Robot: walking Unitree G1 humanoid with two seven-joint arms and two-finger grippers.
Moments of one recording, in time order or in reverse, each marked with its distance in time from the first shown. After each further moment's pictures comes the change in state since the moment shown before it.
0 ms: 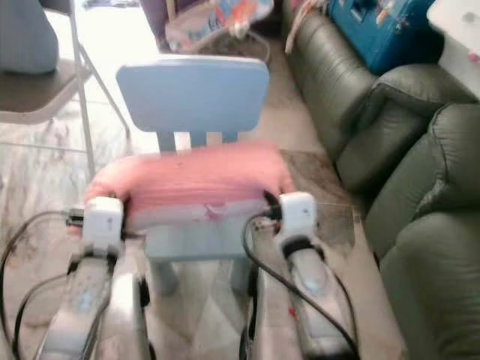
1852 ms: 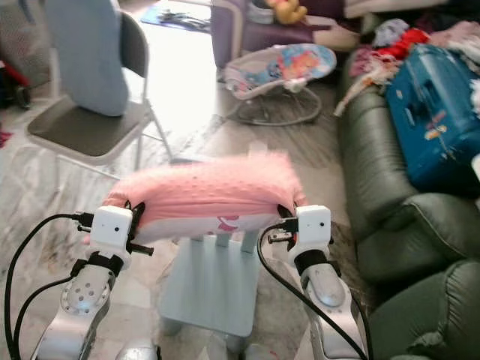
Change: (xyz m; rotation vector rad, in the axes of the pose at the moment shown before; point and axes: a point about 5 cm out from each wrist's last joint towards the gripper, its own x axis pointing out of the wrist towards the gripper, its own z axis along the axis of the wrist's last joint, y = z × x) left arm 0.000 -0.009 0.007 -0.014 0.018 -0.110; right arm -0.018 -0.013 -0.009 0.030 0.088 -0.039
